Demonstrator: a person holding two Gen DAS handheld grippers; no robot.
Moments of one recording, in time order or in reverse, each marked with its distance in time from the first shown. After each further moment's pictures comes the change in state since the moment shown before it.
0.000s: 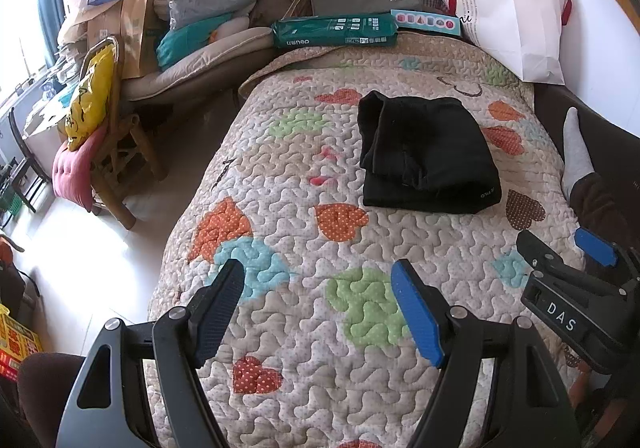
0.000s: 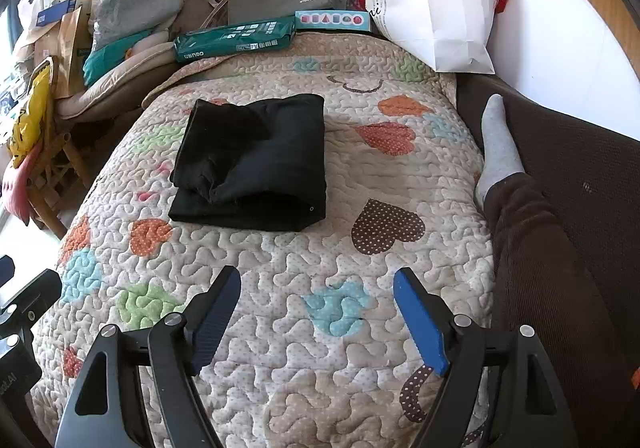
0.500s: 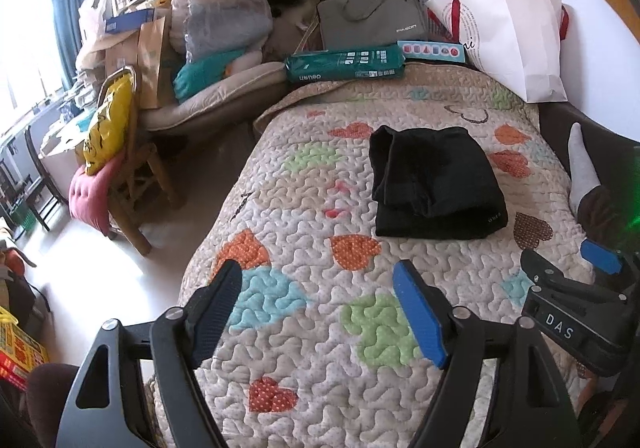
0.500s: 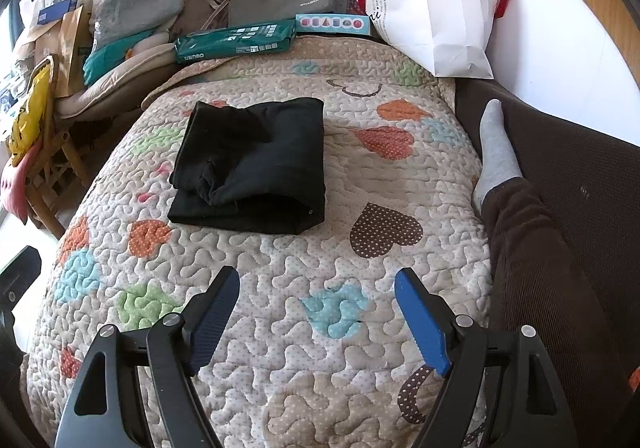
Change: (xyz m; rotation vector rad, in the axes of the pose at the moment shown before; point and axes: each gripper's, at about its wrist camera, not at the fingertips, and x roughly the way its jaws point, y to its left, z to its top) left arm -0.015 -0.003 -0.002 0.015 -0.131 0.063; right arm -0.003 0.002 0.000 -0.004 -0.012 -0.011
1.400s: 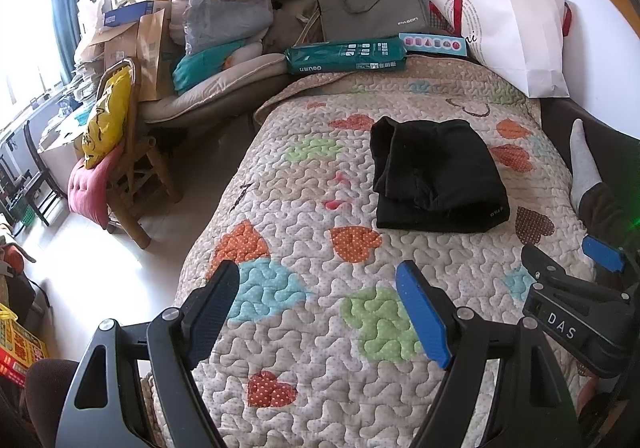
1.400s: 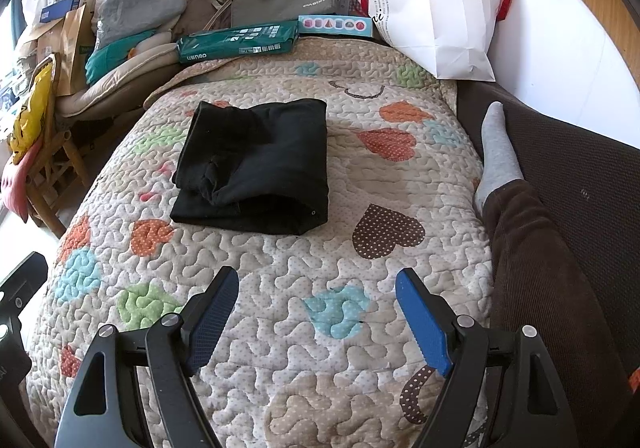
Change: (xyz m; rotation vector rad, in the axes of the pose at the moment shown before) left arm 0.003 0.002 -0.001 -0.014 0.031 0.000; right arm 0.000 0.002 0.000 -0.008 -0.002 0.003
